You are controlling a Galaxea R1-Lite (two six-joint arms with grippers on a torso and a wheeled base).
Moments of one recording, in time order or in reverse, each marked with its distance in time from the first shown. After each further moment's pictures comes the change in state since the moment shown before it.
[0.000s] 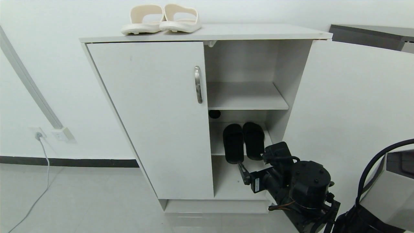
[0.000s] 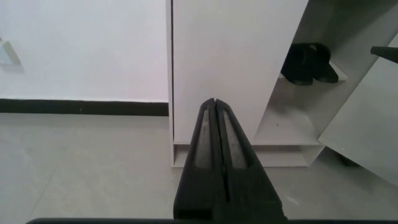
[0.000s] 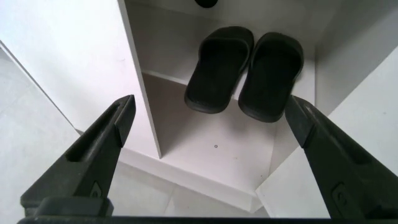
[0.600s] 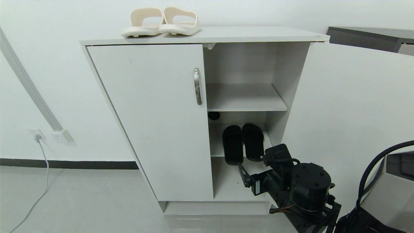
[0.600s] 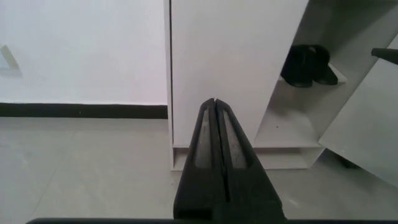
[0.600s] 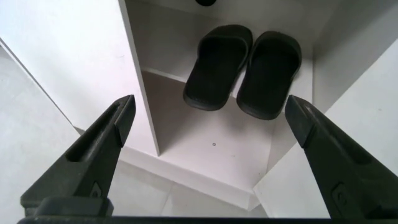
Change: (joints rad) left arm 0.000 0.000 0.000 0.000 0.000 -0.001; right arm 0.002 0.001 0.015 -0.003 0.002 -0.002
